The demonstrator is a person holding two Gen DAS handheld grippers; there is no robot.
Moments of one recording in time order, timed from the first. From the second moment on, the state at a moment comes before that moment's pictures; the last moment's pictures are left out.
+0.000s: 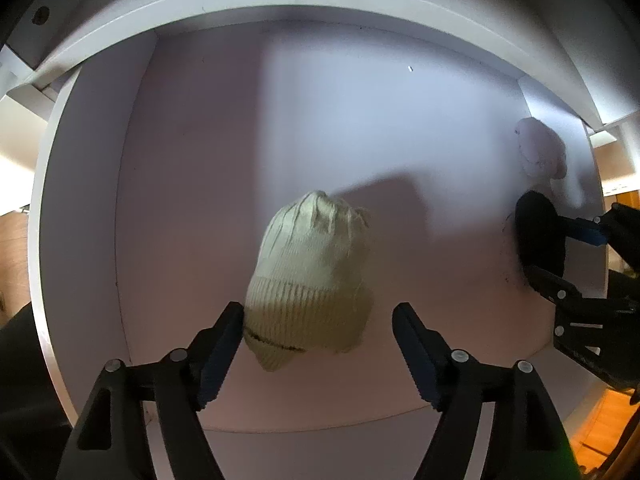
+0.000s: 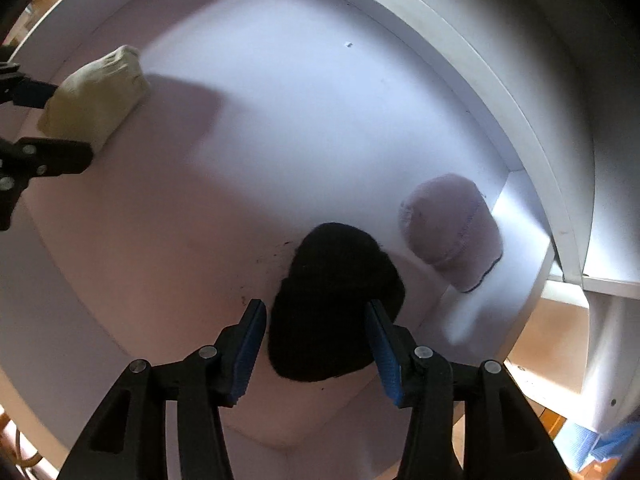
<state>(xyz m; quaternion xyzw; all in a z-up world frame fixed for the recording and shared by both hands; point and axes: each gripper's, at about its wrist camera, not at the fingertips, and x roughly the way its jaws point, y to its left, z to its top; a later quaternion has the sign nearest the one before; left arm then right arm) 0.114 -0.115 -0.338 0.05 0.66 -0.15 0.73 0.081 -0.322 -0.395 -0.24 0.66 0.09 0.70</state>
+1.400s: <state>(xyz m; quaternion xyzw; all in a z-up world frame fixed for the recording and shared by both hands) 0.088 -0.098 -0.325 0.04 0.64 -0.16 0.75 0.083 -0.323 -0.417 -0.03 0.74 0.05 0.68</state>
